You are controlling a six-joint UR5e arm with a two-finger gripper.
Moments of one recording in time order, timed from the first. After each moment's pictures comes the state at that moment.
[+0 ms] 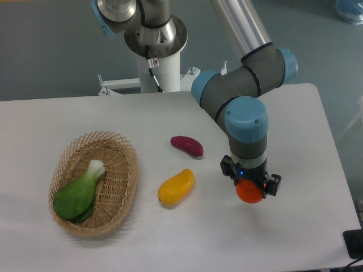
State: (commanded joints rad) arm 2.50 -2.06 -1.49 -0.95 1.68 1.07
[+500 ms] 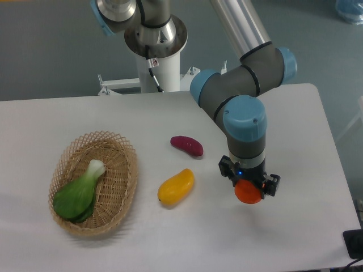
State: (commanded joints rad) arm 2.46 -2.05 -1.49 -0.96 1.67 0.99
